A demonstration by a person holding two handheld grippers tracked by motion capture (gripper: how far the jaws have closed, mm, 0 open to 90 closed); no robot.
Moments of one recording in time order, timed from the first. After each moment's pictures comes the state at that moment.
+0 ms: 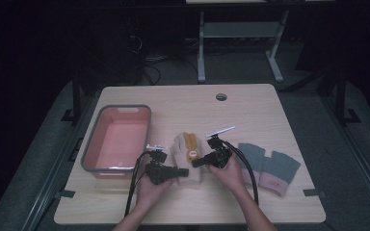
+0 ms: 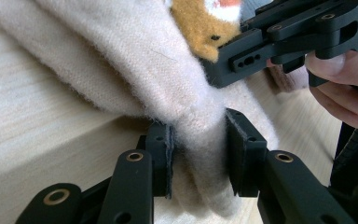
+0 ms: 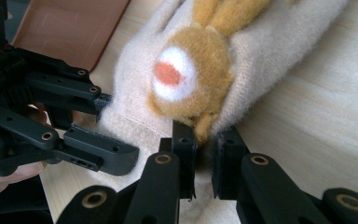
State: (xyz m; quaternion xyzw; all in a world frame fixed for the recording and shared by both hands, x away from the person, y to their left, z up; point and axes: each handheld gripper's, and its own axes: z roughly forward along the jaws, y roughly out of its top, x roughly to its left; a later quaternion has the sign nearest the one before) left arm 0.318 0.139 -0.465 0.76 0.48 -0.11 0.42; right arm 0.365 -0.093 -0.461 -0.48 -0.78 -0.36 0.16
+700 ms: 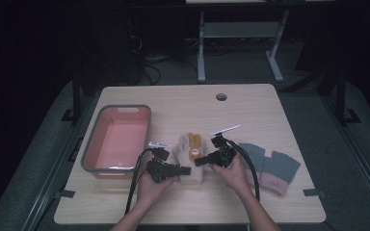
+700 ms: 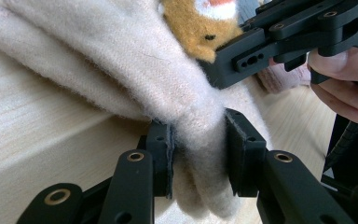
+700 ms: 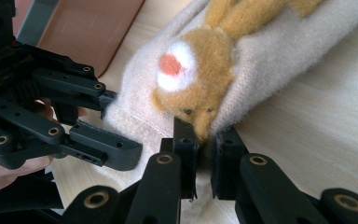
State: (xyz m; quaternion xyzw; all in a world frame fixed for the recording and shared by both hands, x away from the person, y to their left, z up) left arm 0.320 0.134 -0.454 0.77 0.46 -0.11 0.43; right arm 0.360 -0.104 -0.449 -0.48 -0.78 -0.37 0.16
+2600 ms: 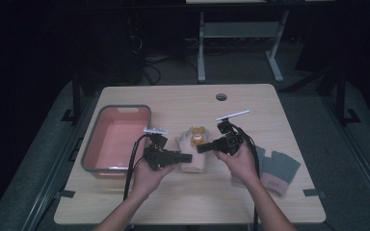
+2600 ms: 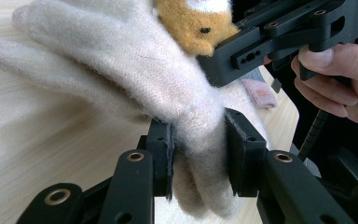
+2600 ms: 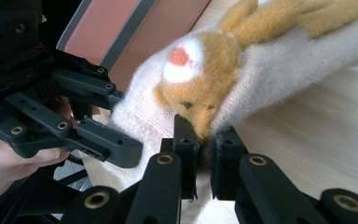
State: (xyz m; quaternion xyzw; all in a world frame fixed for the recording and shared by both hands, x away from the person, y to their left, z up) left arm 0.330 0.134 -0.401 0.77 0.42 -0.10 0.47; right arm 0.365 -0.116 -0.390 -0.47 -0.77 -0.41 0.15
